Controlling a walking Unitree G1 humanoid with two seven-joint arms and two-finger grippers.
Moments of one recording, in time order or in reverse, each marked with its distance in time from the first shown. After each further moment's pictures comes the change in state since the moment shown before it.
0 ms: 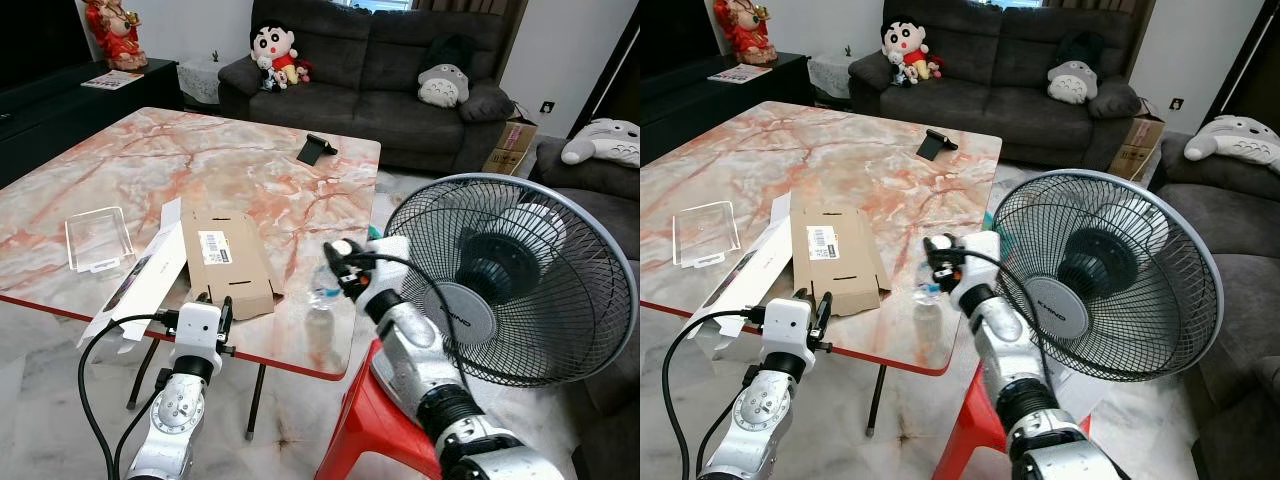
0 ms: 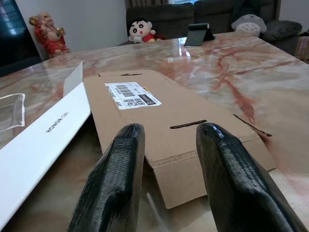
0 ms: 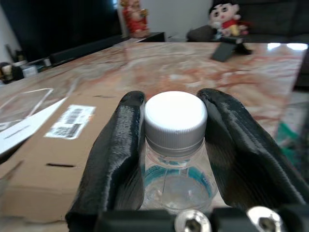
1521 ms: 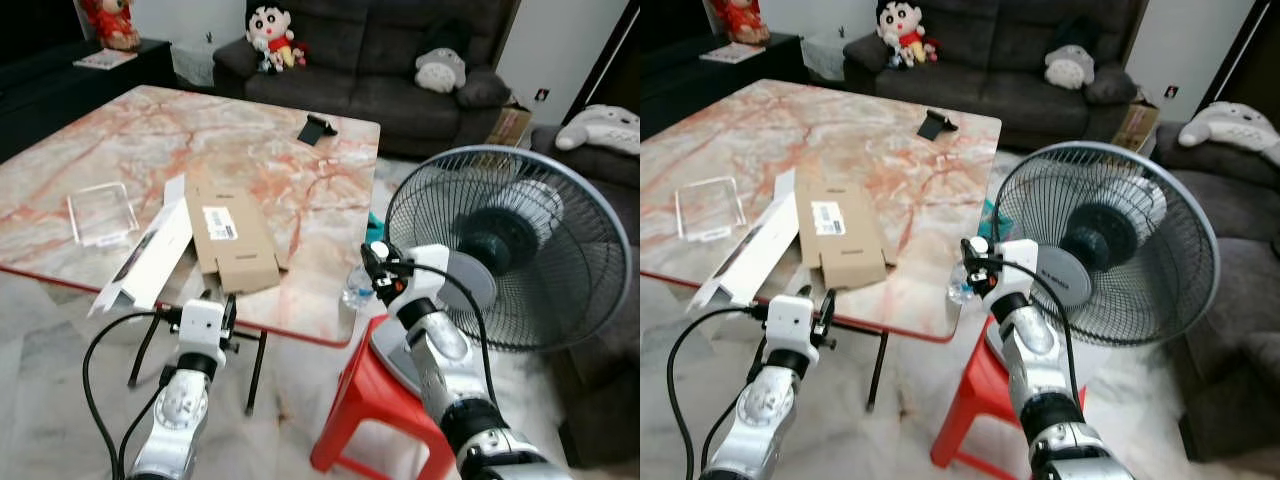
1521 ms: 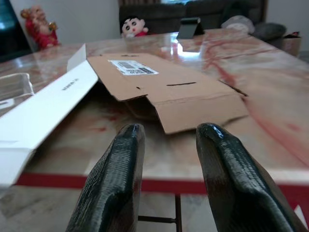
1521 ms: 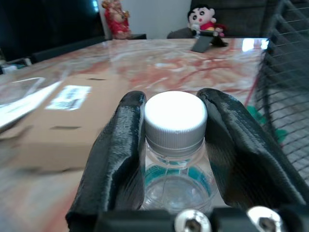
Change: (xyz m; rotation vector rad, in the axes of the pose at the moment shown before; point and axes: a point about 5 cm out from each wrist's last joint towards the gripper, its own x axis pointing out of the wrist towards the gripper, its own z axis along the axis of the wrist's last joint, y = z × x) left arm 0.003 -0.003 0.003 -0.011 -0.016 -0.008; right arm -0.017 -0.012 -0.007 -0.004 -0.039 -0.044
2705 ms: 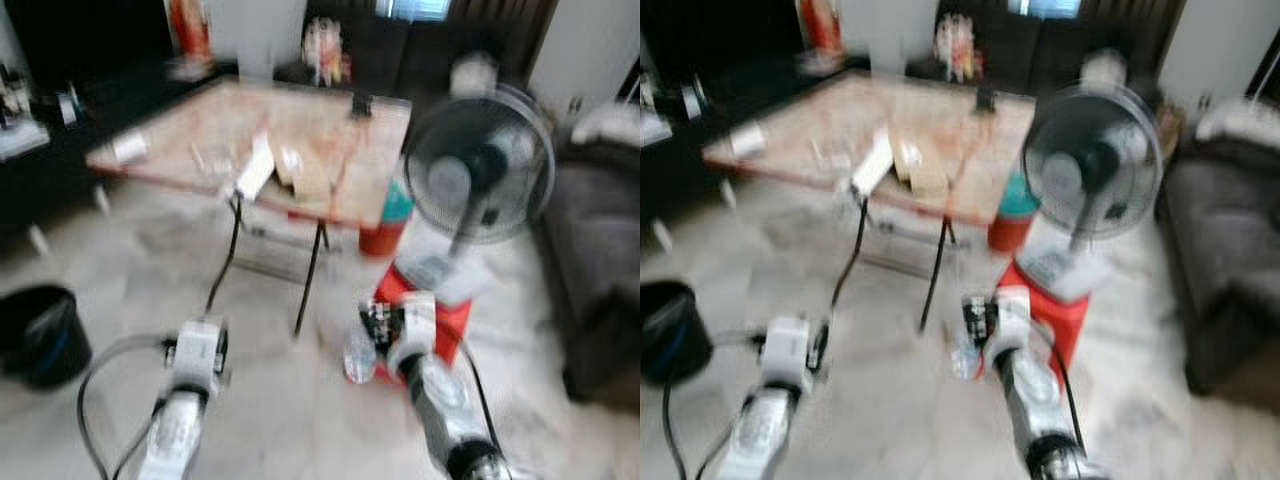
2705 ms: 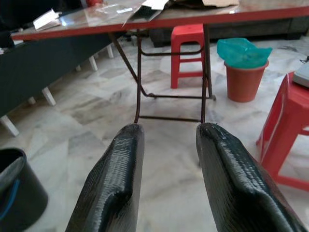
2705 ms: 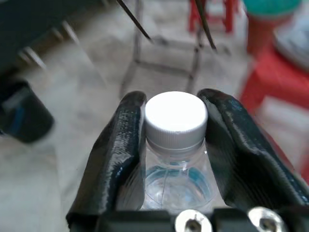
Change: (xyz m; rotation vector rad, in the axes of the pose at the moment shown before) left arm -0.026 0.005 -0.043 0.003 0.198 0.022; right arm -0.073 -0.026 -0.087 0.095 0.426 -0.178
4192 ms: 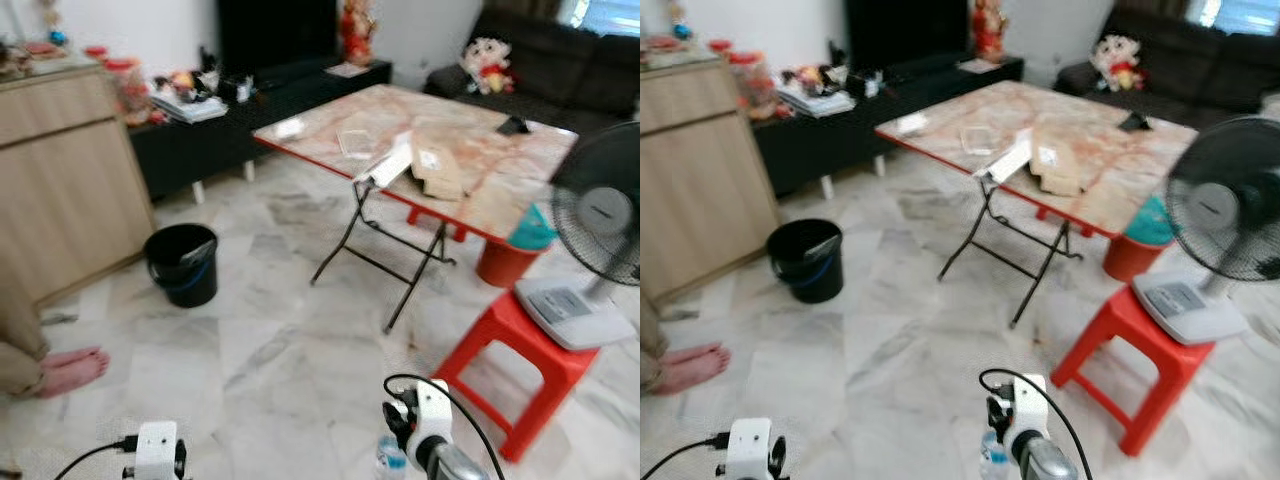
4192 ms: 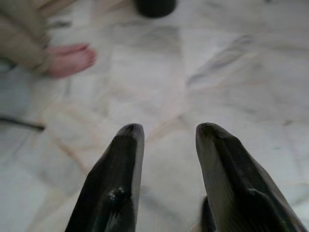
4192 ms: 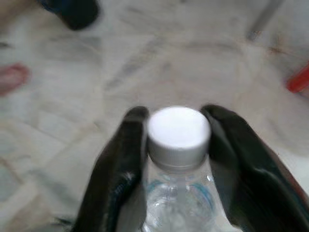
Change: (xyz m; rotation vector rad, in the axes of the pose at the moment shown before) left arm -0.076 0.032 -0.100 -0.053 0.507 0.175; right arm -0.032 0.001 -0.071 0.064 0.273 -0.101
